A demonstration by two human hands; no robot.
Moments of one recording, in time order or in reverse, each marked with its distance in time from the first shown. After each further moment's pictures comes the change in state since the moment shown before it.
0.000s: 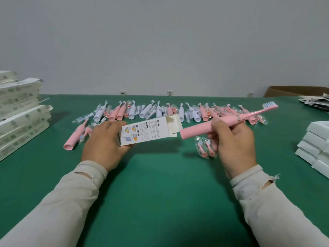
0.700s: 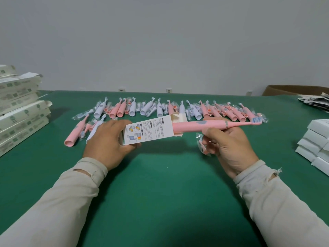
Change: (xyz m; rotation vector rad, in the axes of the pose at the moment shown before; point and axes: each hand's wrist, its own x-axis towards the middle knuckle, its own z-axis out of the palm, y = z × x) left_hand -0.004 0.002 -0.005 -0.101 -0.055 0.043; right_hand 0.003 0.014 -0.002 0.130 -0.251 0.165
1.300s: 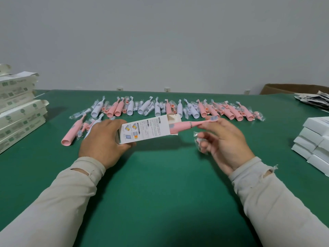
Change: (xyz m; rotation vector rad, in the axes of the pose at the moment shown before) left_hand -0.001 0.003 -0.001 0.079 -0.006 -0.067; right_hand 0.002 -0.003 0.003 0.139 0.080 0.159
